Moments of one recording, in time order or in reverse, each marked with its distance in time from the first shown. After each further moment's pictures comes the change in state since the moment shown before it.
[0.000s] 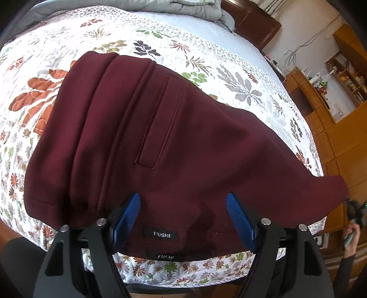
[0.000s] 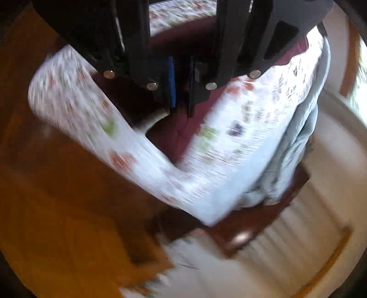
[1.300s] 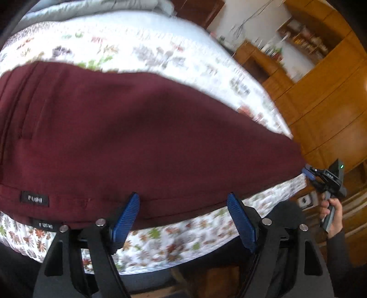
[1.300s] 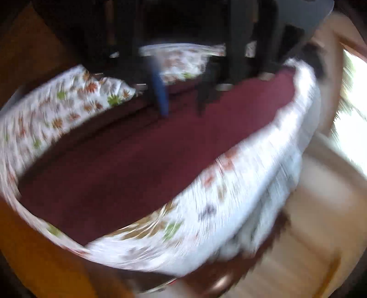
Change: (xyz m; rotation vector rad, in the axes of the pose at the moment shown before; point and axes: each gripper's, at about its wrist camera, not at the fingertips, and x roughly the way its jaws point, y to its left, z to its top) left arm 0.002 -0.102 -0.064 0.249 0.024 -0.208; right arm 0.020 0.029 -0.103 -0.040 0.253 0.225
